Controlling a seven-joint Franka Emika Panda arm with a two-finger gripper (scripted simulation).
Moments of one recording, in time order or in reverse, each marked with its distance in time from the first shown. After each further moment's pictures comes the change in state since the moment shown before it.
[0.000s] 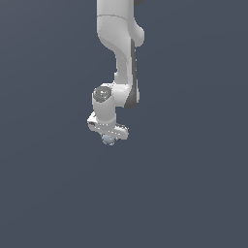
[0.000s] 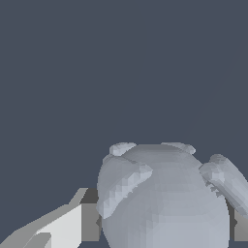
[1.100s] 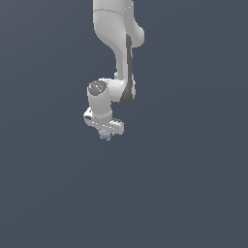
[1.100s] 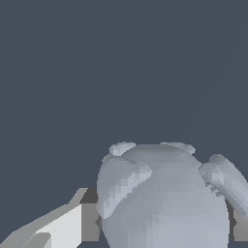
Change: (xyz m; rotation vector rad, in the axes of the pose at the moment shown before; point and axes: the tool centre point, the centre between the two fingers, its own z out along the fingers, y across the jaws) arm -0.019 0.028 -0.007 0.000 0.000 0.000
